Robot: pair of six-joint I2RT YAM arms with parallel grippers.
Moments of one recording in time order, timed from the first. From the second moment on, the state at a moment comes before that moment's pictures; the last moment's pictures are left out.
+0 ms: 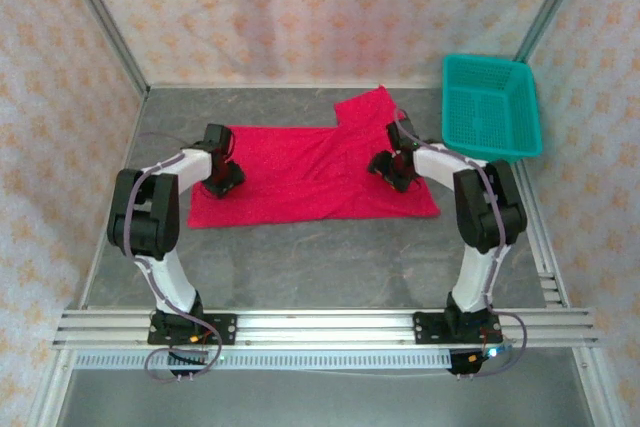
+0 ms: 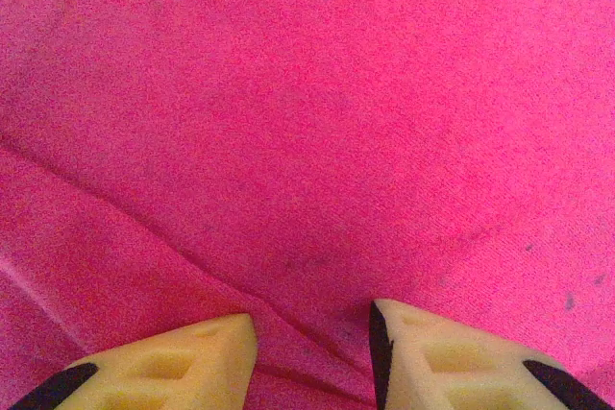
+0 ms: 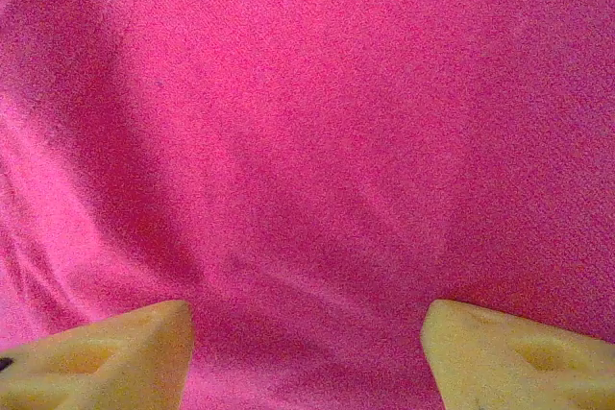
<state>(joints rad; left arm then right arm) -0.04 1.79 1.06 -0.53 0.00 -0.71 0.30 1.85 1.14 -0.47 -0.12 0.83</state>
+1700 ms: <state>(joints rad) 0.05 2.34 1.94 -0.94 -0.18 -0.59 0.16 2.62 2.41 -0.73 0.13 0.64</state>
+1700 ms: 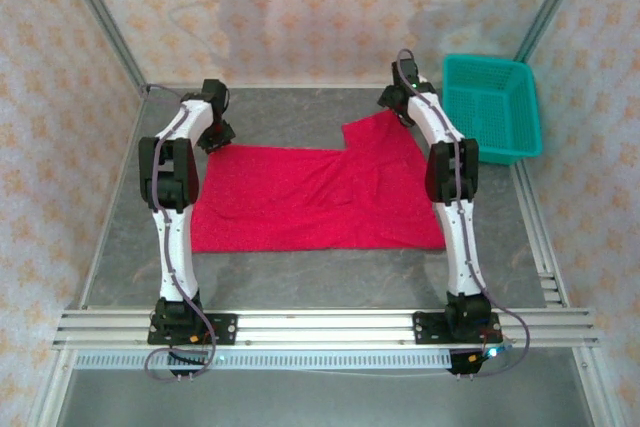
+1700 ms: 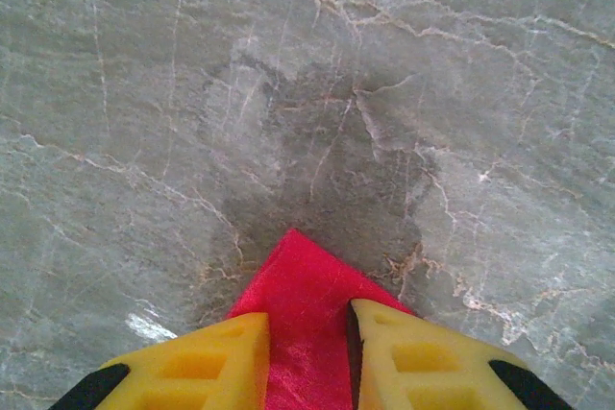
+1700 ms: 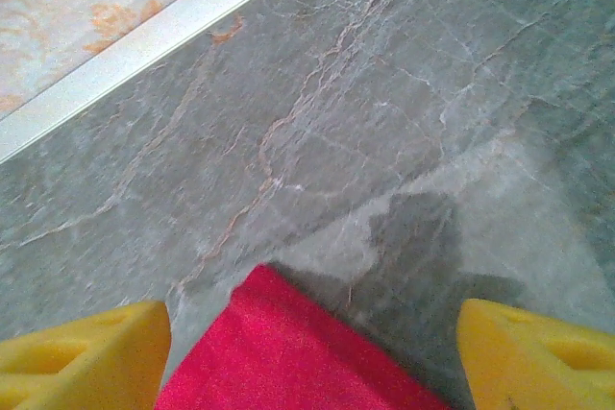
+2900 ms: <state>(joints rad) 0.05 2.02 1.78 -0.93 -0.14 -0.59 0.16 2.14 1.93 -0.61 -0.17 0.58</state>
